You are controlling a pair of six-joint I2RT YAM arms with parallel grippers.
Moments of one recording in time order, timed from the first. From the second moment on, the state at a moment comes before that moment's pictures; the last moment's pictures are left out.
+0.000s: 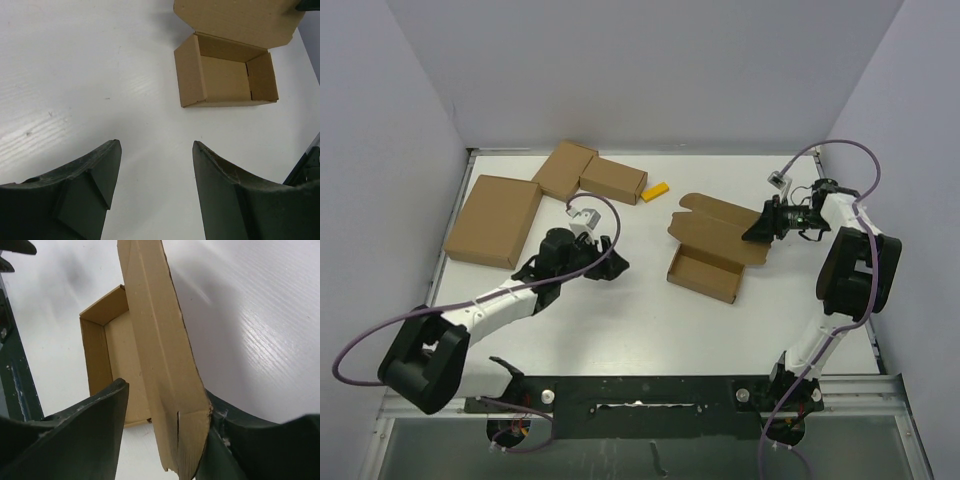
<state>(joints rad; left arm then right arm) -0.55 1.27 0.57 0.26 0.24 -0.51 -0.28 1.89 1.39 -0.95 -1.10 -0.79</state>
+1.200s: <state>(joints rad) -0.49 2.51 2.25 -0.28 0.40 -0.04 -0.35 1.65 1.31 -0.78 -0.97 -0.69</state>
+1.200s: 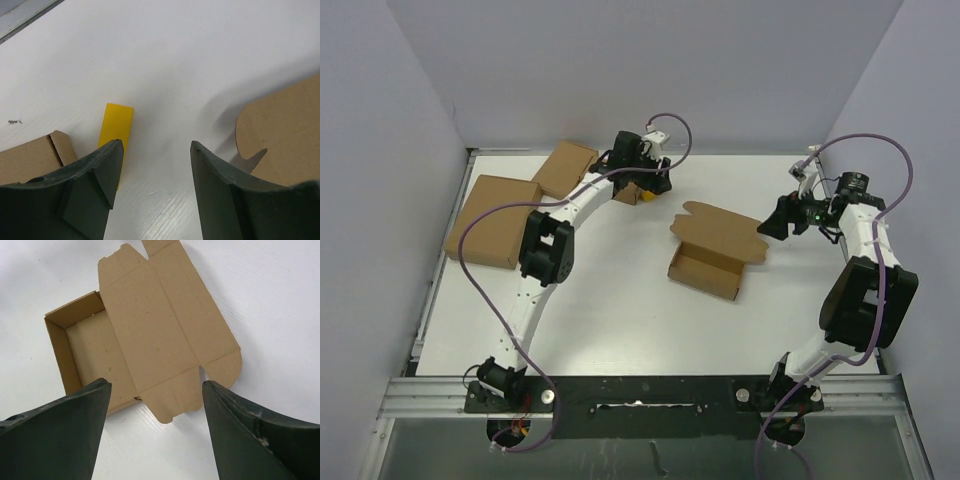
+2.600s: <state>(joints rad) -0.53 2.76 2.56 -0.49 0.11 0.19 -0.35 1.65 1.30 -0.79 -1.03 -0.69</state>
